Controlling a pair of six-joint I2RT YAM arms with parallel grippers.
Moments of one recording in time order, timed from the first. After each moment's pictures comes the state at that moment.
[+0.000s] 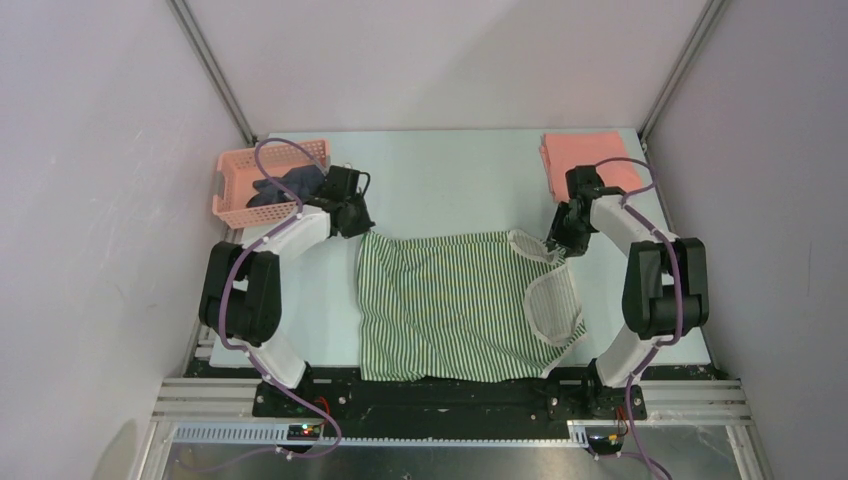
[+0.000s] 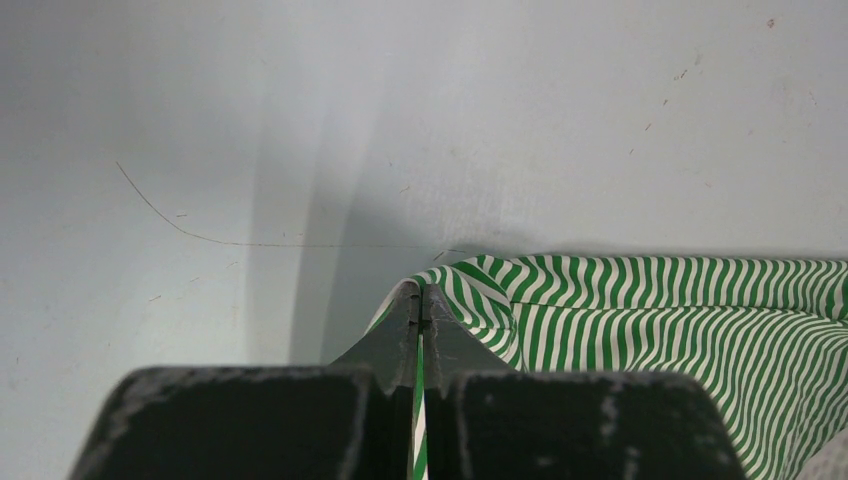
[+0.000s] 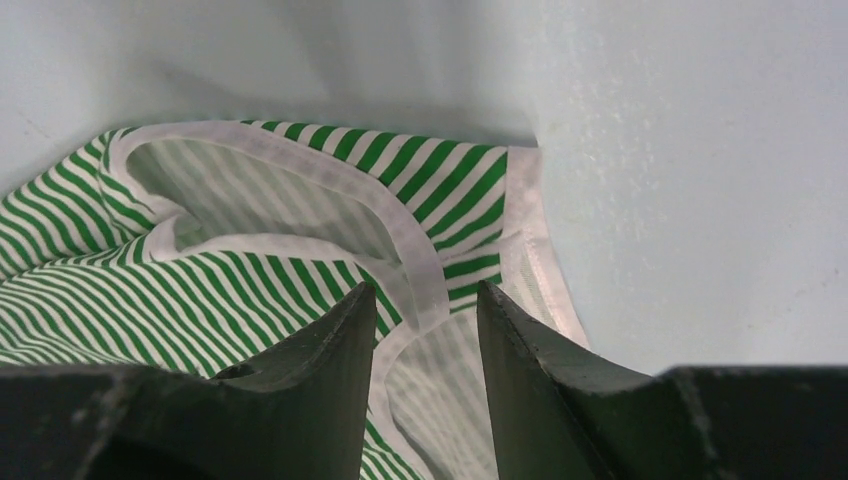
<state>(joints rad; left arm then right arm) -0.27 1.67 1.12 -0.37 -0.07 -0.54 0.08 1.69 1.18 -0.70 0.03 0.45</state>
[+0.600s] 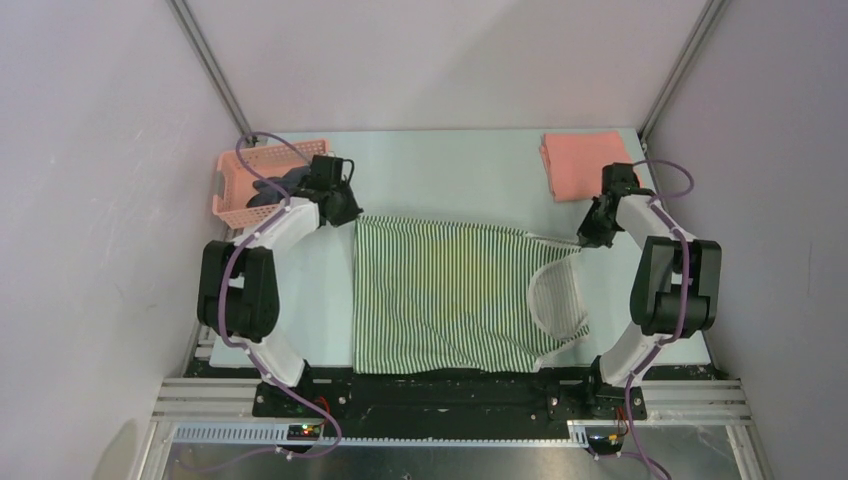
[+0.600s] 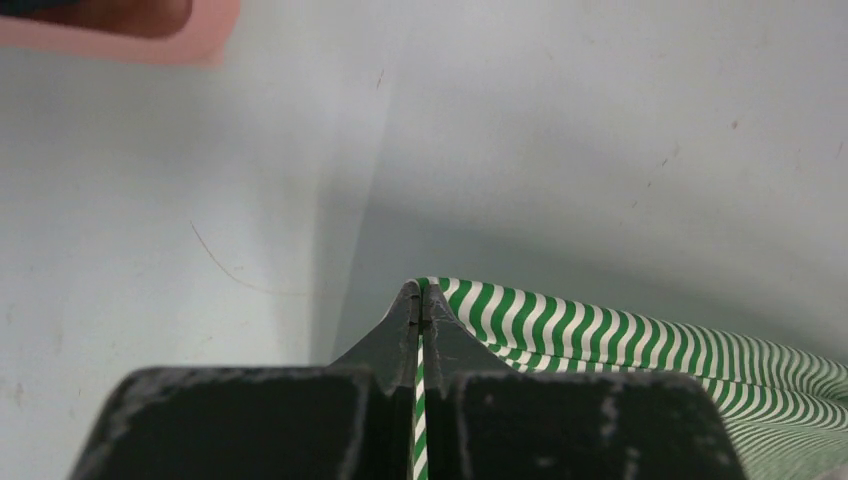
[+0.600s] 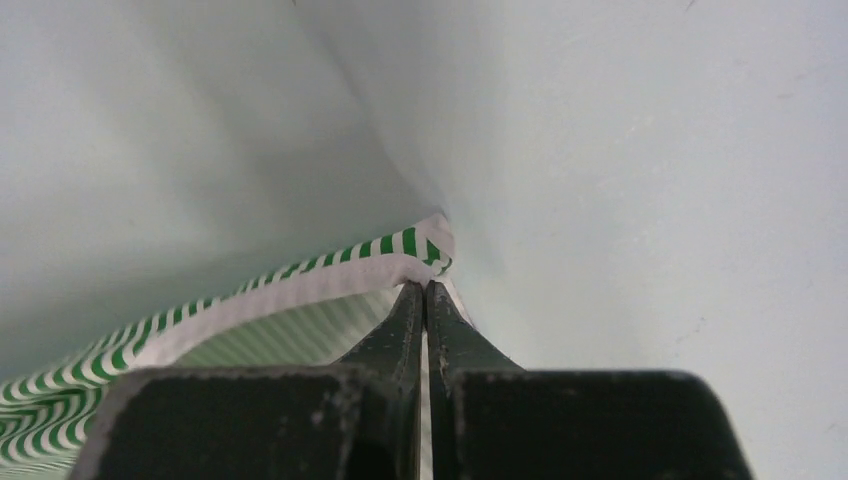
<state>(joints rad) -0.19 1.68 1.17 -0.37 -0.05 -0.54 -0.08 1.72 1.18 -0.63 0.02 0.44</state>
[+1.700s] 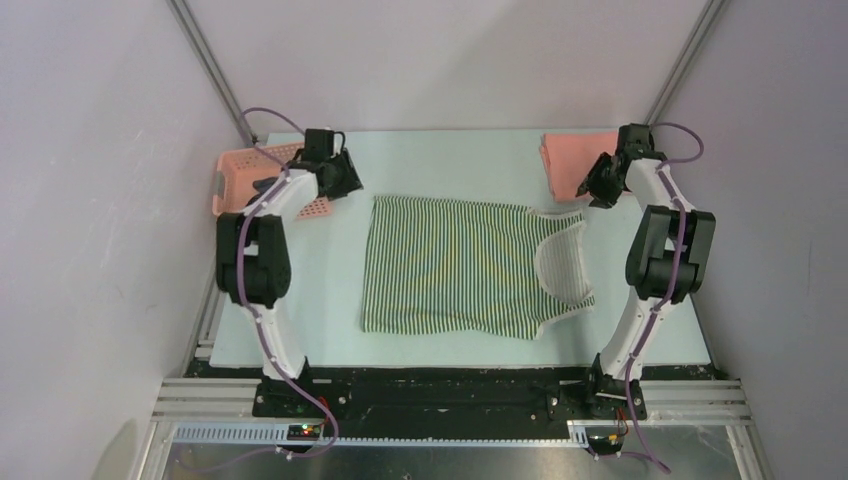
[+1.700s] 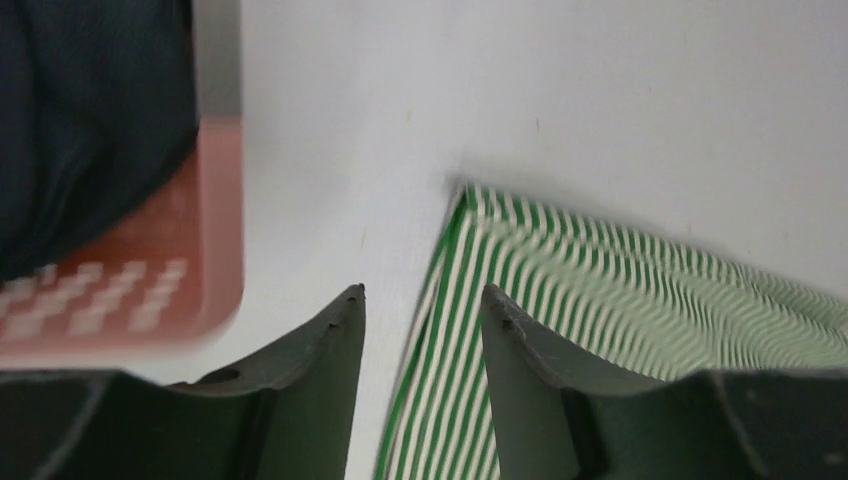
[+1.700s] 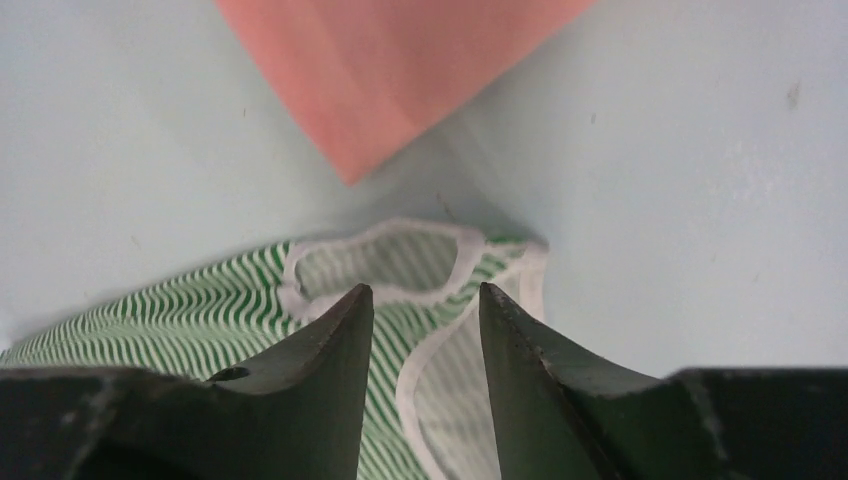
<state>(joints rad) -0.11 1.99 1.54 -0.38 0.04 -0.45 -0.17 2.01 1.62 -0.63 -0.14 0.46</state>
